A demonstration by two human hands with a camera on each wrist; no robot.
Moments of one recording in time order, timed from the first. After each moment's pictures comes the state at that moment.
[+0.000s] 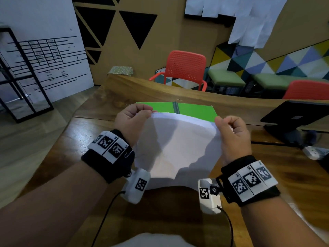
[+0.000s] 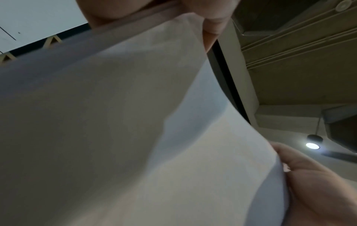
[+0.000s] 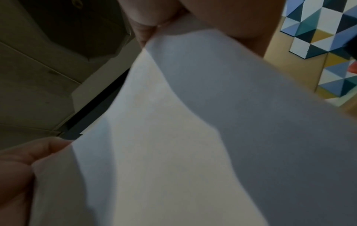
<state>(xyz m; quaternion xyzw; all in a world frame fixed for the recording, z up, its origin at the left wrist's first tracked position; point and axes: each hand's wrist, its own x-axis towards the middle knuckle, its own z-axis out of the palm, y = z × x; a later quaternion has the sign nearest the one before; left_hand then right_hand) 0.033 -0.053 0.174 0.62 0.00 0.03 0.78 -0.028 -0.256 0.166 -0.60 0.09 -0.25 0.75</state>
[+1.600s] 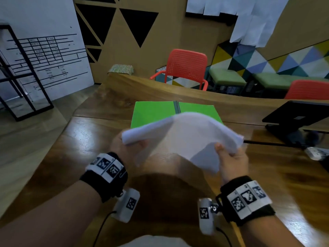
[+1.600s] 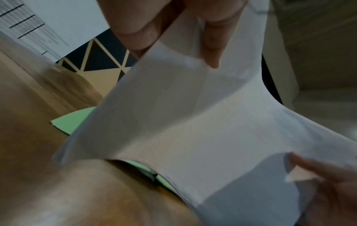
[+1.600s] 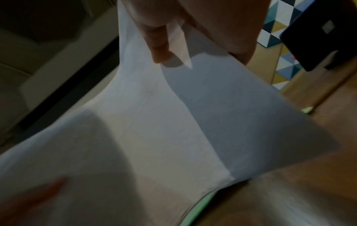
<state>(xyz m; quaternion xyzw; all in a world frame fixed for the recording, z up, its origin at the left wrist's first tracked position) 0.007 -0.033 0.120 0.71 0.17 -0.11 0.67 -0.039 -0.267 0.108 -0.64 0.18 -0.26 0.70</state>
